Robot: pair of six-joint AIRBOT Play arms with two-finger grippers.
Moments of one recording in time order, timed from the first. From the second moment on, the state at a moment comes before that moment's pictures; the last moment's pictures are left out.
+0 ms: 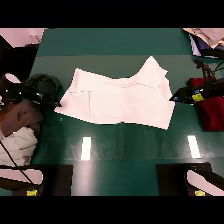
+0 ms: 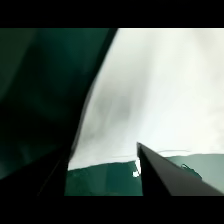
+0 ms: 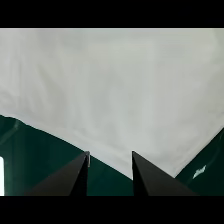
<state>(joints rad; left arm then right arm) 0.25 -1.60 1.20 1.07 -1.29 -1.21 -0.19 -1.13 1.07 -1.04 1.36 1.32</state>
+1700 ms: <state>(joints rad) 0.24 -1.43 1.20 1.04 -1.37 -1.21 -0.27 -1.04 0.55 -0.94 1.05 1.38</state>
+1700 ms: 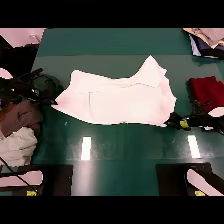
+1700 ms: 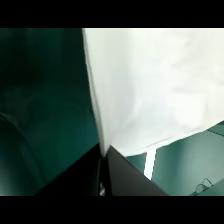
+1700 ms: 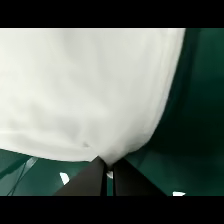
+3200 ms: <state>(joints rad) 0.24 -0.86 1.75 0.92 -1.37 -1.38 -0.62 -0.95 2.00 -0.94 1.49 1.41</state>
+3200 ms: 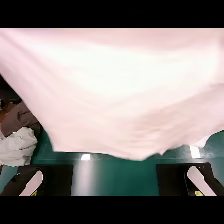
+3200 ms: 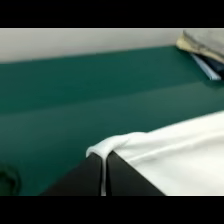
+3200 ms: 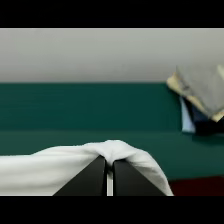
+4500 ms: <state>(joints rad) 0.06 -1.54 1.36 0.96 -0.69 -1.12 -0.16 -1.57 1.57 -1.43 1.00 1.51</state>
